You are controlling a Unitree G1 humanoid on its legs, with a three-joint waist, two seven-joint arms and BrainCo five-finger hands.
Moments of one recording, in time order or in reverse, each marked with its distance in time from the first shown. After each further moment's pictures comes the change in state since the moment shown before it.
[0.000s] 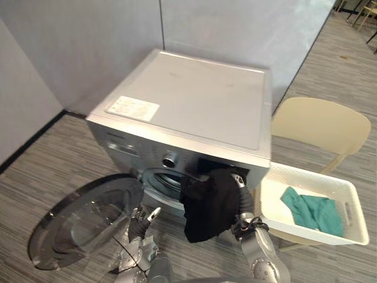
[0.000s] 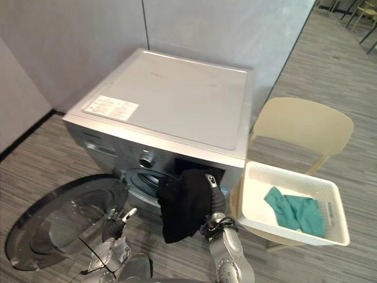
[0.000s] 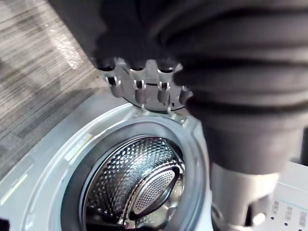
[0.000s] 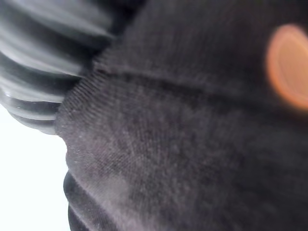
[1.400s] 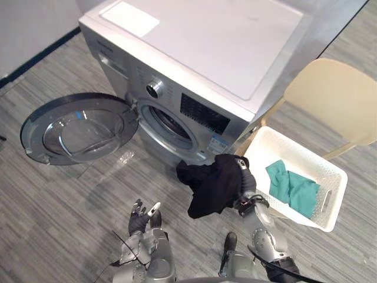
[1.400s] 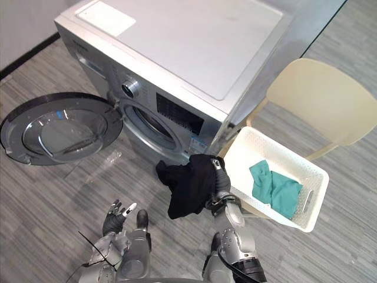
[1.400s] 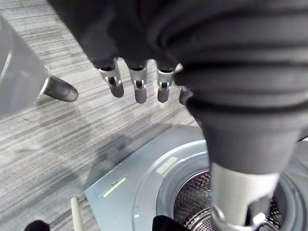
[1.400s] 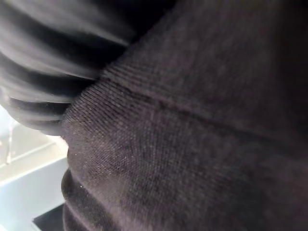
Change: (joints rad) left arm -0.032 0.041 0.004 0.023 -0.075 -0.007 0.040; right arm -0.279 -0.054 -0.108 0.261 -0.011 -0.014 -0.061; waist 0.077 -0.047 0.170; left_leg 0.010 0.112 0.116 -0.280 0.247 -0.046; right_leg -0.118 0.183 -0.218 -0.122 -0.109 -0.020
